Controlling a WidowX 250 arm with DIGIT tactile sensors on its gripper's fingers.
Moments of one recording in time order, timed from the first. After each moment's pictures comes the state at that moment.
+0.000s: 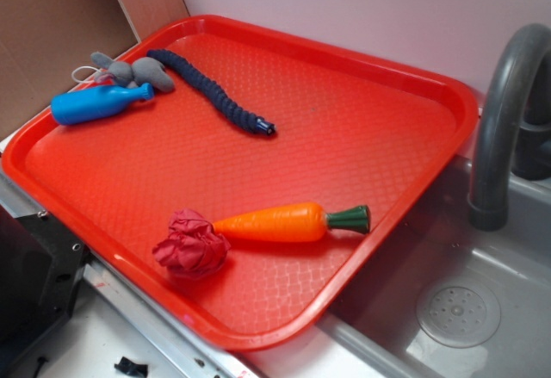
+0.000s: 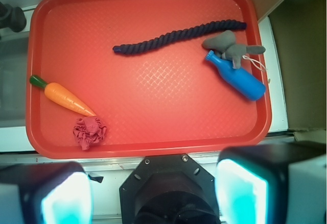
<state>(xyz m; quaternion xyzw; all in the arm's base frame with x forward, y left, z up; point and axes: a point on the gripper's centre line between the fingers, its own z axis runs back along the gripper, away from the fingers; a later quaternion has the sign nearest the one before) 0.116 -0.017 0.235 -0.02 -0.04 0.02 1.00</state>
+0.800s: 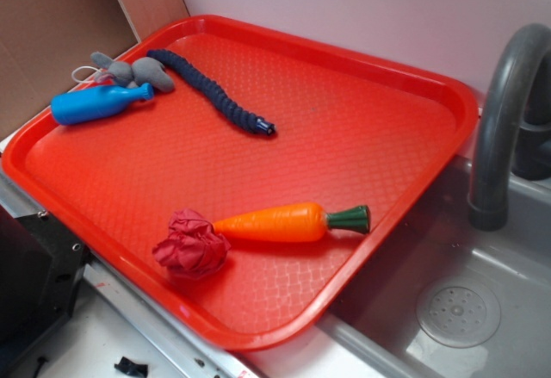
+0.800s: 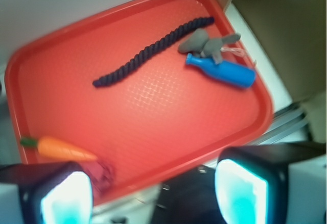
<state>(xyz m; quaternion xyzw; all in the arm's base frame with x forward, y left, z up) 0.143 -0.007 0.212 -0.03 -0.09 0.26 0.96</state>
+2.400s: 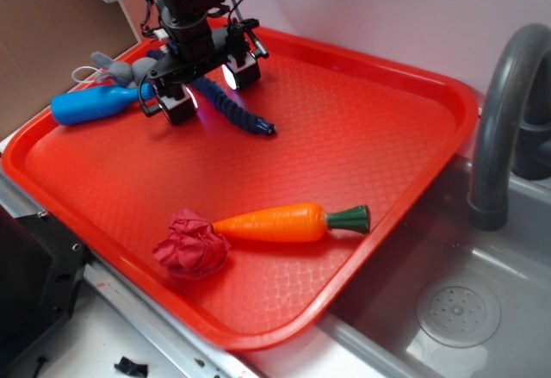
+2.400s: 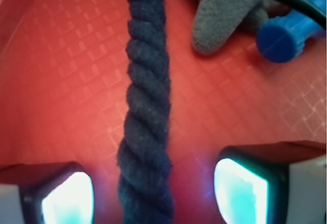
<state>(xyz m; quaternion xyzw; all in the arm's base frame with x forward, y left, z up) 0.275 0.031 0.016 0.06 -0.11 0.61 0.78</state>
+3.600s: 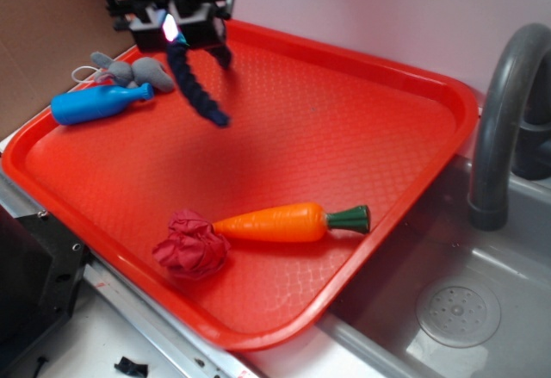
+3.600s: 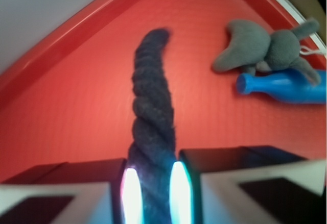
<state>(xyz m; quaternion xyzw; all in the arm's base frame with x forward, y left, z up) 0.240 -0.015 0.123 -0.01 -0.02 0.27 0.96</state>
